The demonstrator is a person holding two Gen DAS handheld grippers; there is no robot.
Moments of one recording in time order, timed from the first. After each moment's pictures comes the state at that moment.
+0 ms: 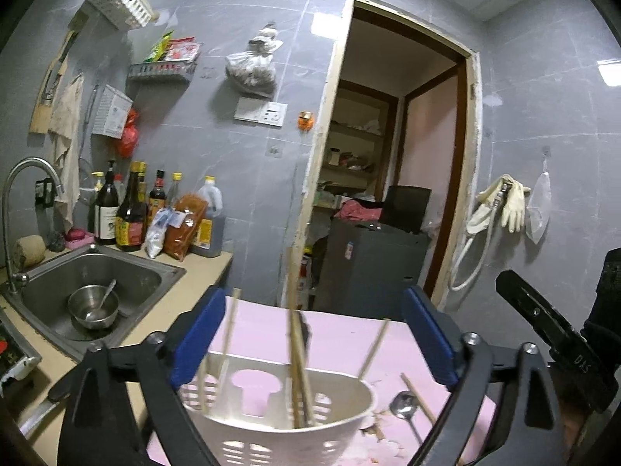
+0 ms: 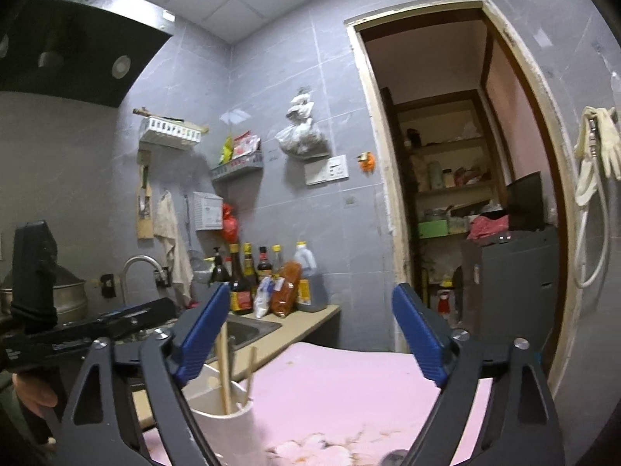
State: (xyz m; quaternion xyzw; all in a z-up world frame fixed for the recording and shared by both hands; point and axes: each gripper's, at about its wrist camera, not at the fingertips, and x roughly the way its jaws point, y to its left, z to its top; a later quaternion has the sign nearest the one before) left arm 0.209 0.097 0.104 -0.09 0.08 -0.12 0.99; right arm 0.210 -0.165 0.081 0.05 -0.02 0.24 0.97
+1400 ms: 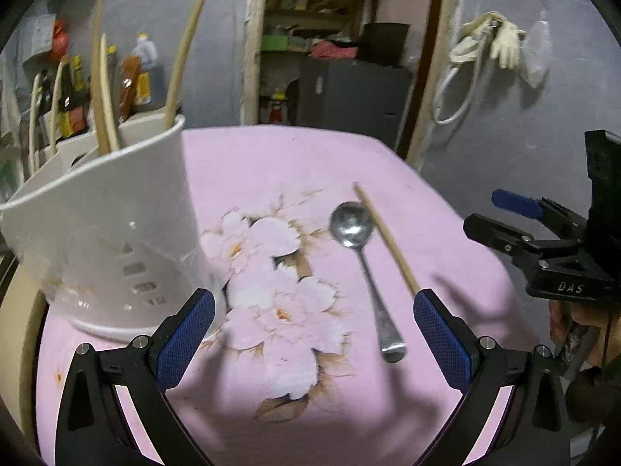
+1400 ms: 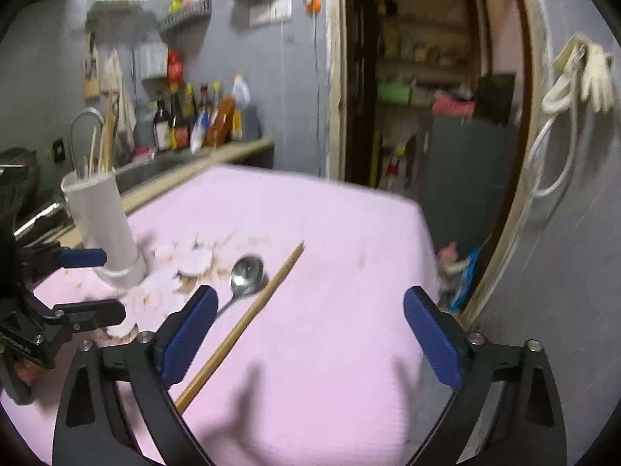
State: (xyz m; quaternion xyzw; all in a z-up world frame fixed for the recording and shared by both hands) left arm 0.234 -0.039 -0.015 0.00 0.37 -0.15 0.92; right arm 0.254 -0.258 -0.016 -0.05 0.29 0.20 0.93
